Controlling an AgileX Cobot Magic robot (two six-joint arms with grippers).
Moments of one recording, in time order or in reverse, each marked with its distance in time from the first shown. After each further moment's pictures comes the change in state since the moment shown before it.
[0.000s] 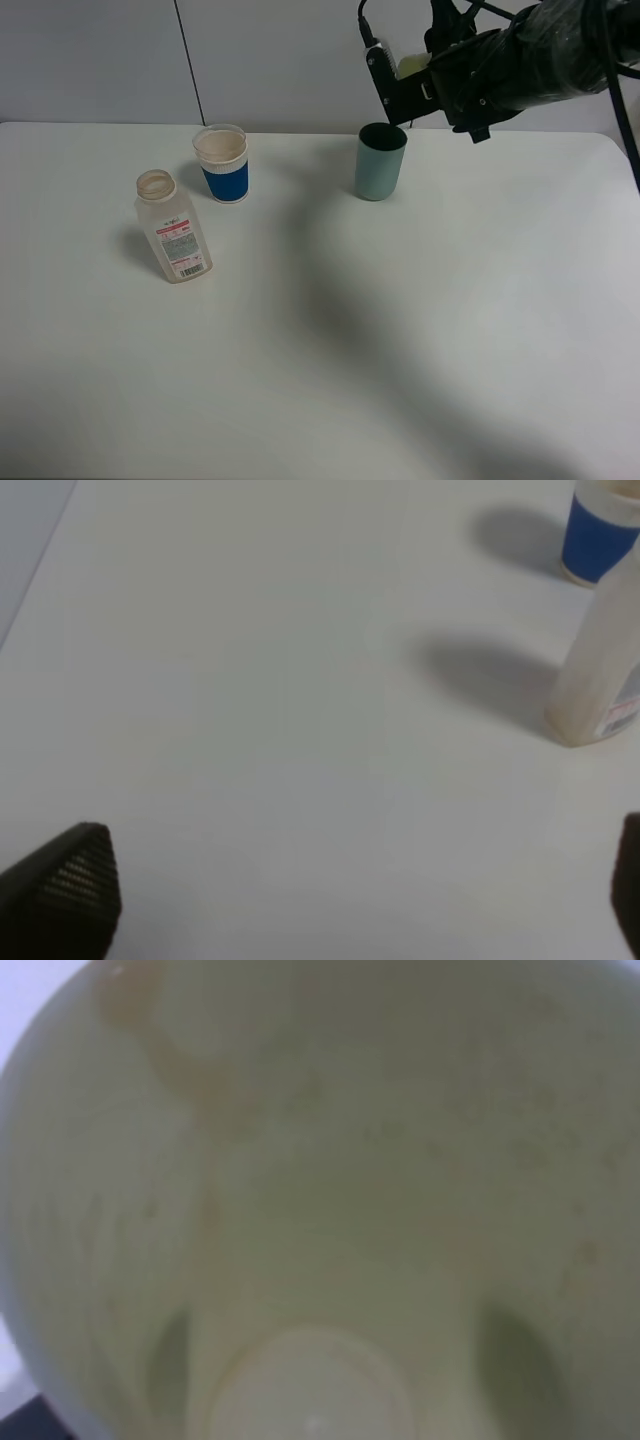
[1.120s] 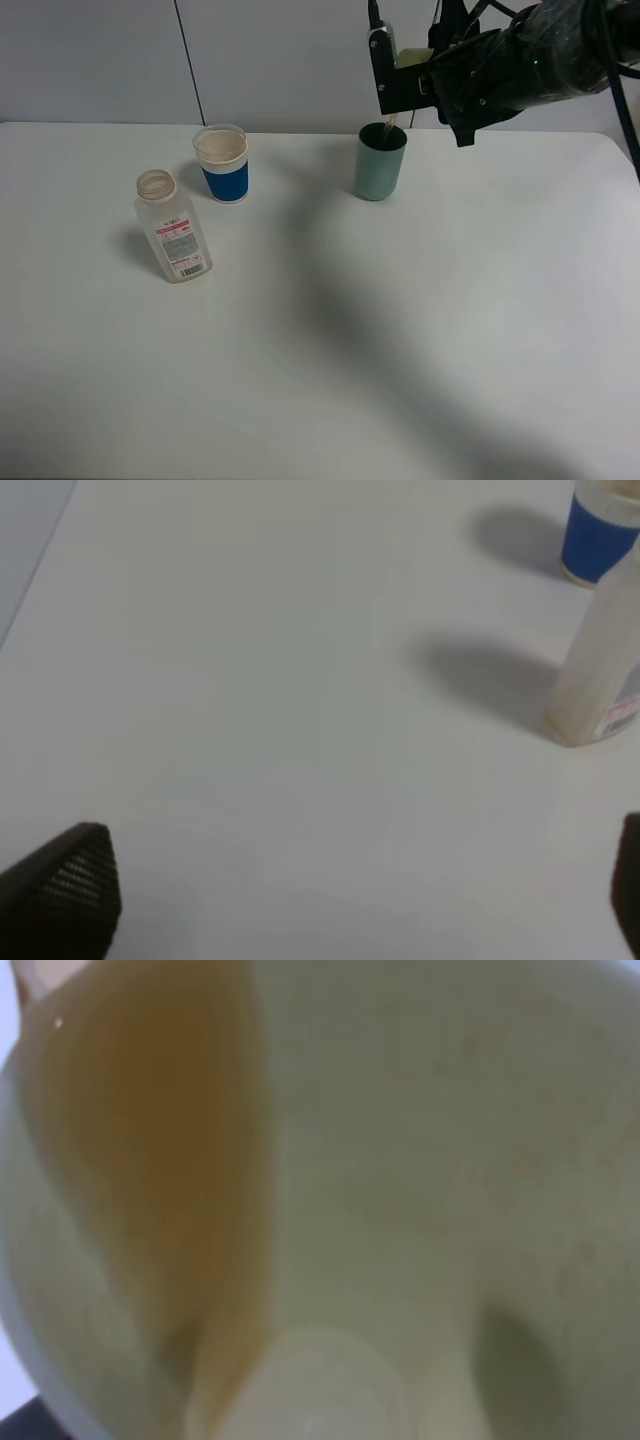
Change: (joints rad) left arm 0.000 0.000 0.000 0.000 0.000 0.000; right arm -0.001 0.000 0.000 0.003 -0.022 0.152
